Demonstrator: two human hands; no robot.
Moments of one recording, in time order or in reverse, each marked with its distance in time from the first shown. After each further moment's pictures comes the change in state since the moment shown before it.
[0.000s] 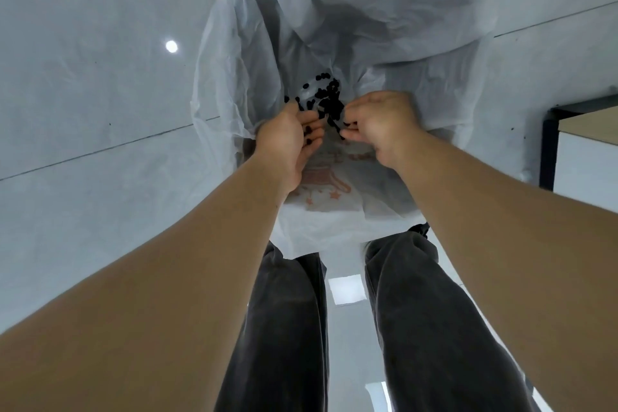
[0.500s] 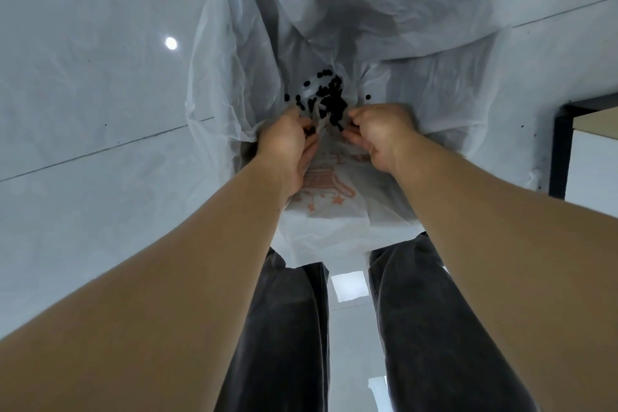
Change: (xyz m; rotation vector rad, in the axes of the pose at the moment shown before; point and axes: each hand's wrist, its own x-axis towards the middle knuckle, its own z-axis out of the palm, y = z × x) left_hand 0.012 -0.005 0.001 -0.018 -0.023 -0.076; right_hand 0.021 0.013 0.008 0.215 0.008 0.157
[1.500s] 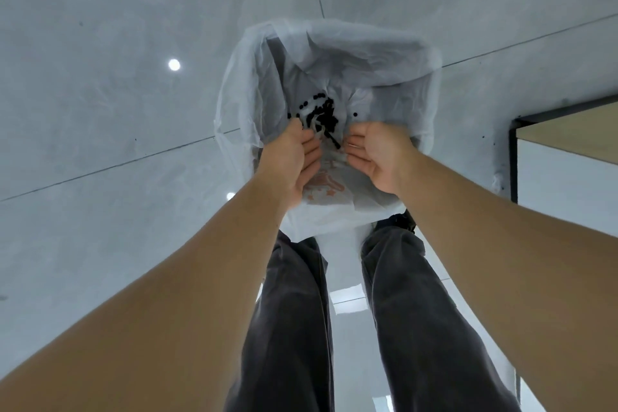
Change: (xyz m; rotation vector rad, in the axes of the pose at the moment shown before) left_hand -0.079 0.011 -0.010 0.096 -0.080 0.047; right_hand -0.078 -0.009 -0.021 -0.026 -0.104 0.018
